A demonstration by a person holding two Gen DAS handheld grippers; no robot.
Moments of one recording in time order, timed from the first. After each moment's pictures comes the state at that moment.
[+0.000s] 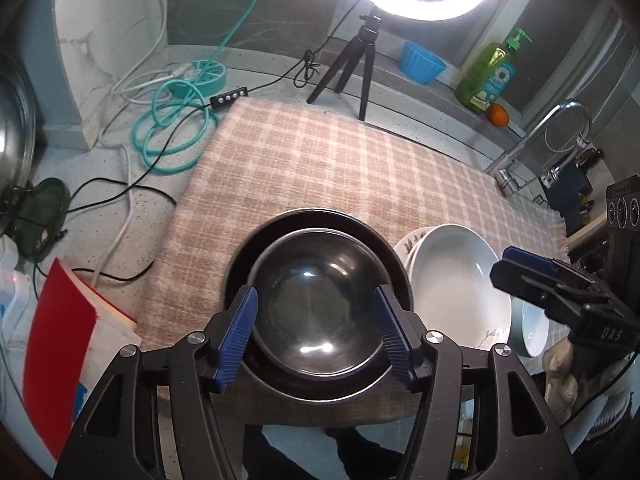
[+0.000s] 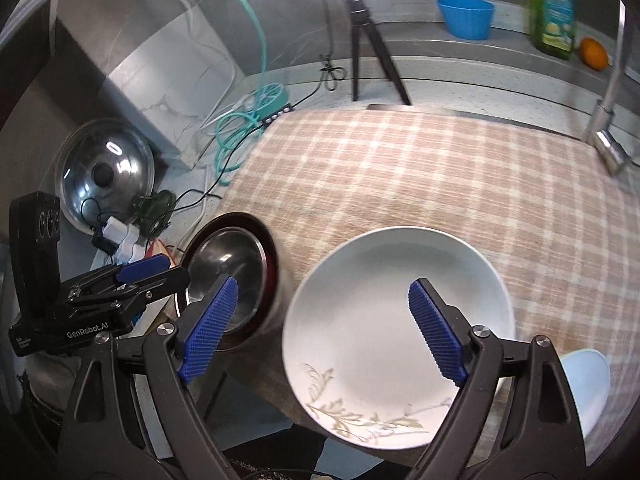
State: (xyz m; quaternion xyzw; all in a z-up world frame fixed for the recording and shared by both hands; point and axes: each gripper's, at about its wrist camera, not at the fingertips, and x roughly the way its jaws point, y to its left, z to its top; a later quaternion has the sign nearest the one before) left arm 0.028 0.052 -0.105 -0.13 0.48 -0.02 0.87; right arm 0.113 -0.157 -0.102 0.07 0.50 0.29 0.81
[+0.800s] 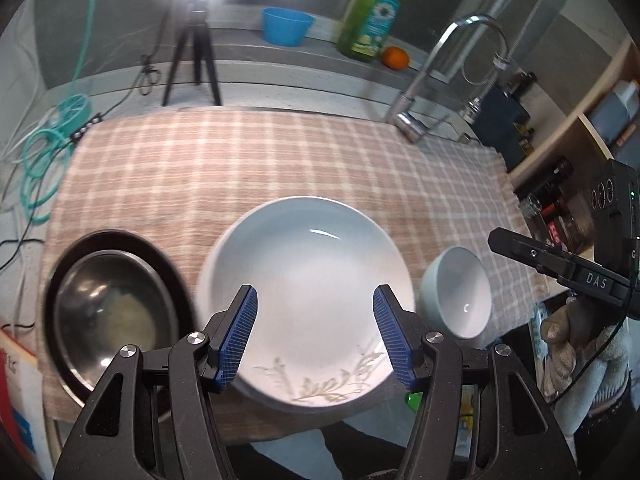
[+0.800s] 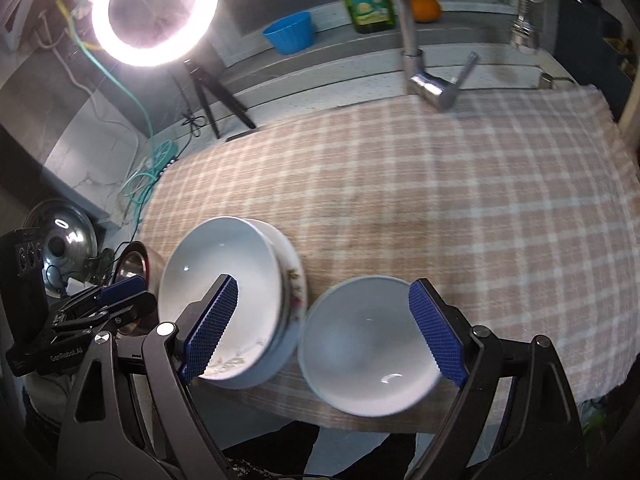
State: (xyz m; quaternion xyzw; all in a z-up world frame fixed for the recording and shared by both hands) left arm 0.047 -0.088 -0.104 -0.07 0.49 -0.16 0.85; right arm 0.087 -0.341 -0.113 0.15 0.50 0.14 0.84
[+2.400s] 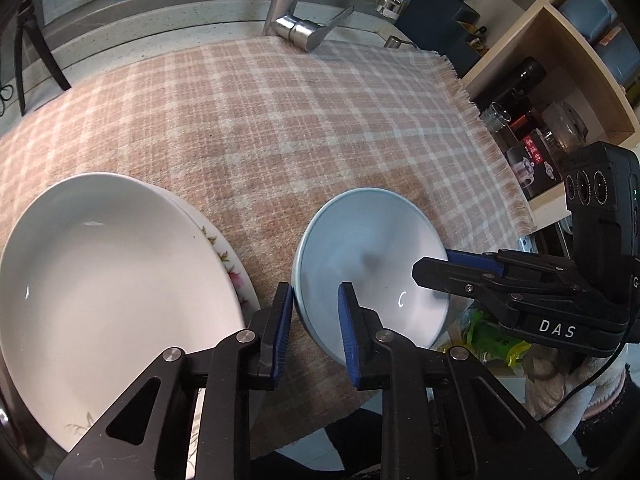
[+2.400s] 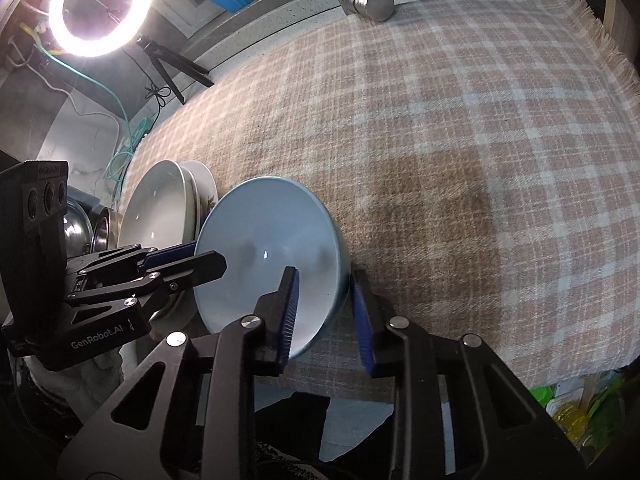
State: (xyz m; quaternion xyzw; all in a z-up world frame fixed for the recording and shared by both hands) left arm 0.070 -0.229 -0.165 0.01 0.56 -0.26 0.79; right arm 0.063 -0.402 -0.193 0.19 0.56 0.15 0.79
